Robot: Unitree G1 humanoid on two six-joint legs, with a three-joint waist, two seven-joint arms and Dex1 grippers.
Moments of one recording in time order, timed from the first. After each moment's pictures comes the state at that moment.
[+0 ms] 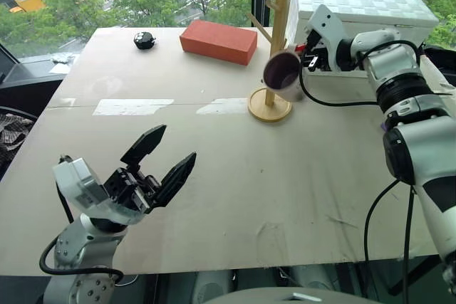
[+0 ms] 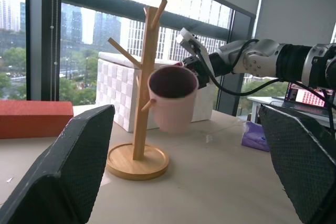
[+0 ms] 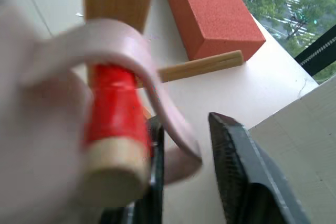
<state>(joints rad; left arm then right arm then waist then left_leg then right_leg) 0.29 0.40 0.35 -0.62 -0.87 0.08 -0.82 -1.43 -0.42 0.18 1.22 -0.07 0.06 0.97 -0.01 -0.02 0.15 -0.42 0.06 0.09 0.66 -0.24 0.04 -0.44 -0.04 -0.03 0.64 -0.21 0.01</state>
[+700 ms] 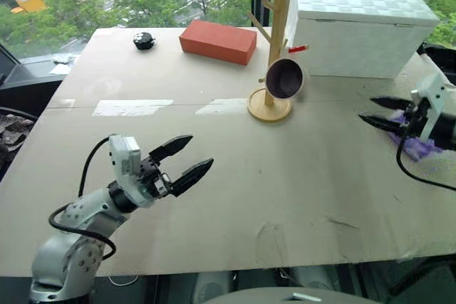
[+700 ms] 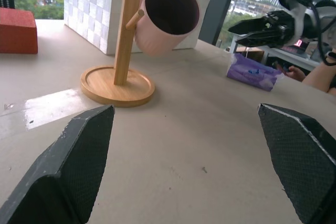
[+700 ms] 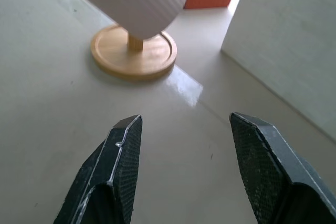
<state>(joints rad) 0.18 0.65 0.29 -0.49 -0.85 0.36 -0.82 -0.34 -0.80 -0.30 0.08 0.32 0.34 1.13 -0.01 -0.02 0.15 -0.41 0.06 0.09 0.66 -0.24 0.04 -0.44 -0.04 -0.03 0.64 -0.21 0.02</state>
